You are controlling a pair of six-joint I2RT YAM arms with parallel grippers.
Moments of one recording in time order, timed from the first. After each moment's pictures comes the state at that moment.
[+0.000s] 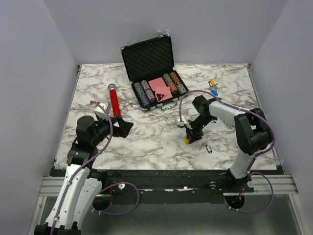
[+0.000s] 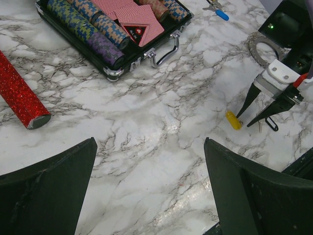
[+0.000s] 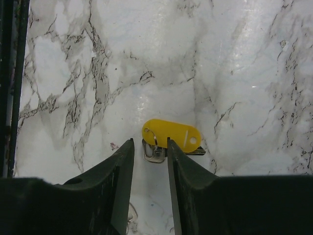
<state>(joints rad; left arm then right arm) -0.17 0.57 0.58 -0.29 0.42 -0.24 0.40 1.79 1.10 -0.96 -0.73 -1.41</state>
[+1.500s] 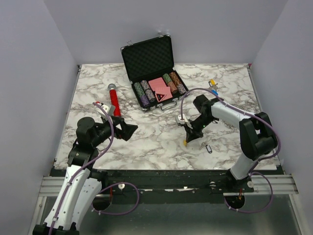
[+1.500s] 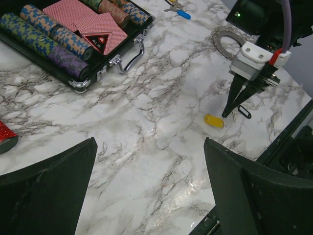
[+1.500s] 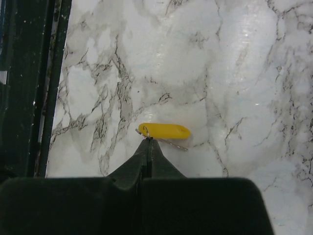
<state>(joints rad) -0.19 0.55 0.56 -0.22 0.54 -0.24 0.41 1.72 1.09 -1.00 -0.81 -1.37</state>
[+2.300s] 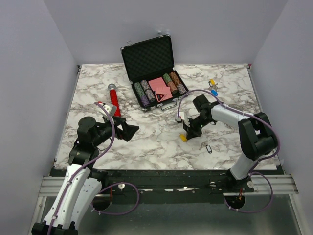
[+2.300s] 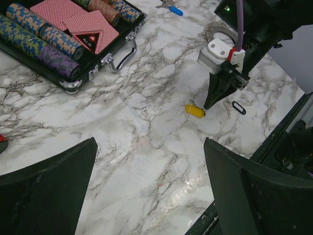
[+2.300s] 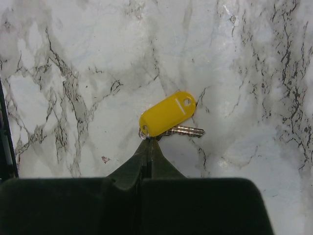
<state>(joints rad) -0.22 0.56 0.55 -0.21 0.57 -0.24 0.41 1.71 1.02 -0.74 -0.67 -1.06</state>
